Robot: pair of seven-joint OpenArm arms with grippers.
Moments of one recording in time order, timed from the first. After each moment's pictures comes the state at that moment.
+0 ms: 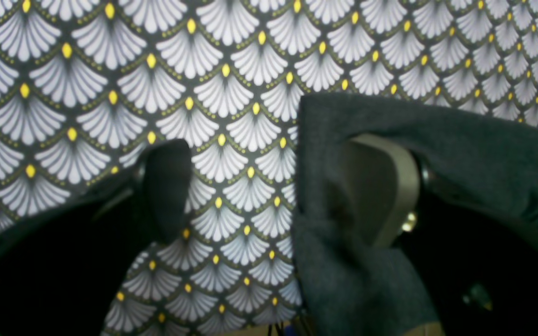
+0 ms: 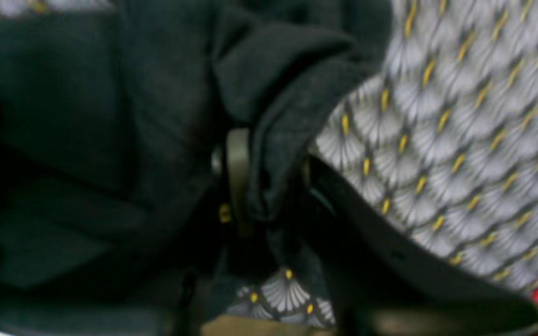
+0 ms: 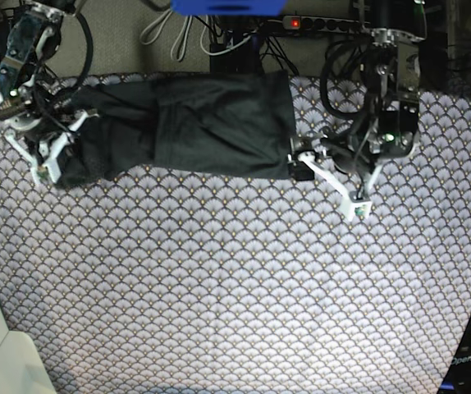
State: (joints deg) left arm 4.2 -8.9 1.7 103.4 -24.3 5.6 66.8; right arm -12.2 4.4 29.1 105.3 6.5 39.6 -56.7
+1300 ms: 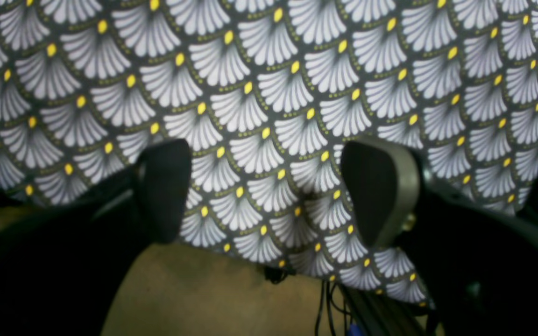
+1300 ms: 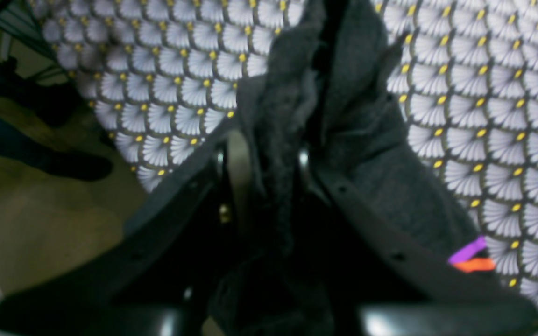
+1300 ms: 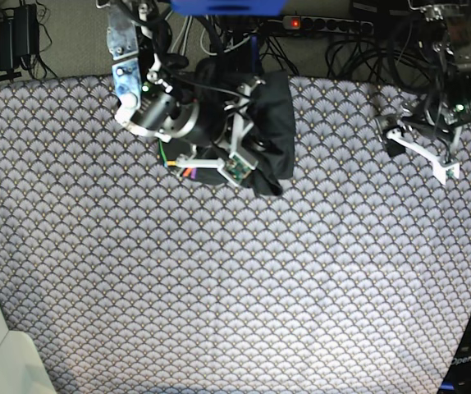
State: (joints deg) left arm 14.5 -16.2 -18.6 105.1 -24.4 5.4 66.8; right arm -11.7 -5.8 -11.7 109.9 7.1 39.7 -56.4
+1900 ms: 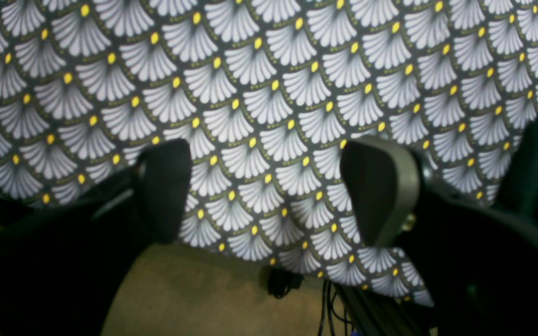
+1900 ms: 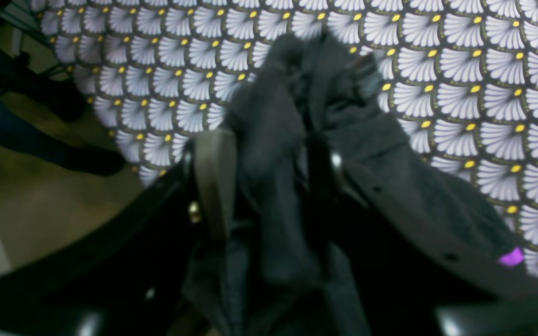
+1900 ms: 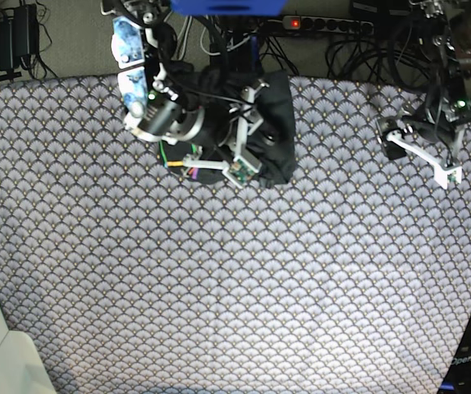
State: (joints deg) left arm 15.1 -16.0 -18.5 108.9 -24.4 5.4 66.8; right arm -10.3 -6.6 -11.6 105.7 10.5 39.7 -56.5
